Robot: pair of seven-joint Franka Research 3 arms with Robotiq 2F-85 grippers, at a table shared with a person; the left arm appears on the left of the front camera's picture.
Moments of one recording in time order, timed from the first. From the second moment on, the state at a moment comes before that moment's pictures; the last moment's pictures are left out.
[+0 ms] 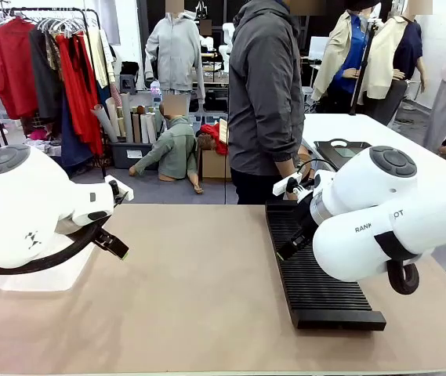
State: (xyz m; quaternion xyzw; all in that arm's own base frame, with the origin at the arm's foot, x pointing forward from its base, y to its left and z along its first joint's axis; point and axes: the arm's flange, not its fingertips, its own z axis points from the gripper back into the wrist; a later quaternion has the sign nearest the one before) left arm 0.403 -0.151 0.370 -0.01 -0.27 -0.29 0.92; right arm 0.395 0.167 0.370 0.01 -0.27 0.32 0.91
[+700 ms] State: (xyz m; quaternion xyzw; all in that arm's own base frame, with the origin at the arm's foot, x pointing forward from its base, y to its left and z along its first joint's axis) left arm 0.405 -0.159 0.376 -0.03 -0.27 -0.29 0.92; right arm 0.395 0.161 0.383 0.01 -0.28 0.31 0.91
